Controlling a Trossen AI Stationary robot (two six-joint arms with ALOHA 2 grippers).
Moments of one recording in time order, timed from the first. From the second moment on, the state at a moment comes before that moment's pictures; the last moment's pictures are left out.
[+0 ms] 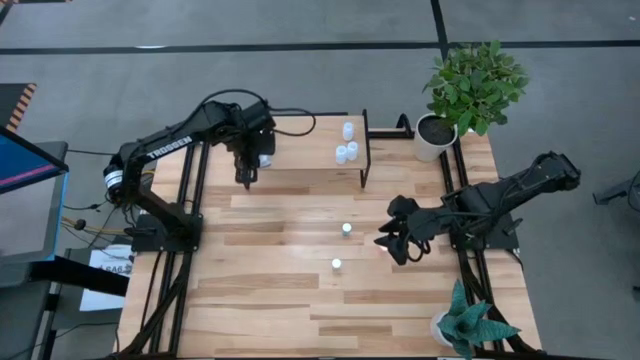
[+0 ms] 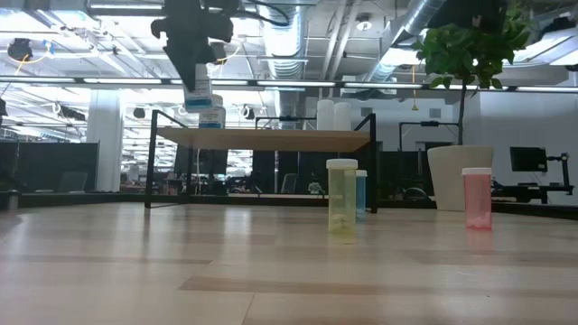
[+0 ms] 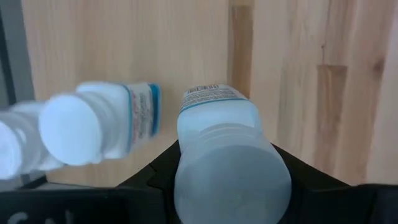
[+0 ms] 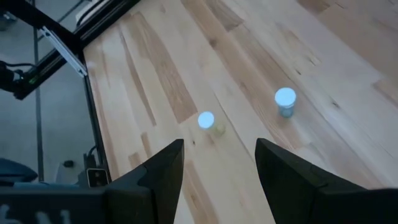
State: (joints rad) left arm 0.50 1.51 1.57 -1.36 -0.08 0.50; right arm 0.38 1.15 1.09 -0.70 0.27 0.89
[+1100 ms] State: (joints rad) left arm 0.57 1.51 1.49 -1.27 -0.09 0.66; right arm 0.38 1.15 1.09 -0.65 0.26 0.89
